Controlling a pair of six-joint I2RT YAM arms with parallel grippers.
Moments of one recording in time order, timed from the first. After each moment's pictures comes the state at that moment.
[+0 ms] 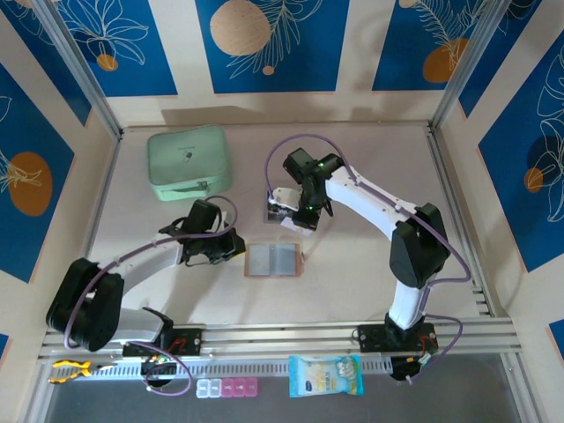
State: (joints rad) left arm -0.46 1.32 0.63 -0.31 0.47 -0.78; right arm 0.64 1.81 1.57 -1.17 -0.12 -0.64
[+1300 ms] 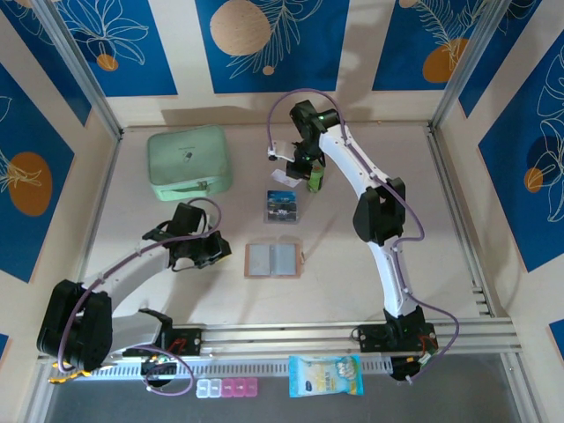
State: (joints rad) left arm -0.36 1.21 0.61 -0.47 0.44 -0.75; right arm 0.46 2.34 2.36 -1.32 -0.29 -0.93
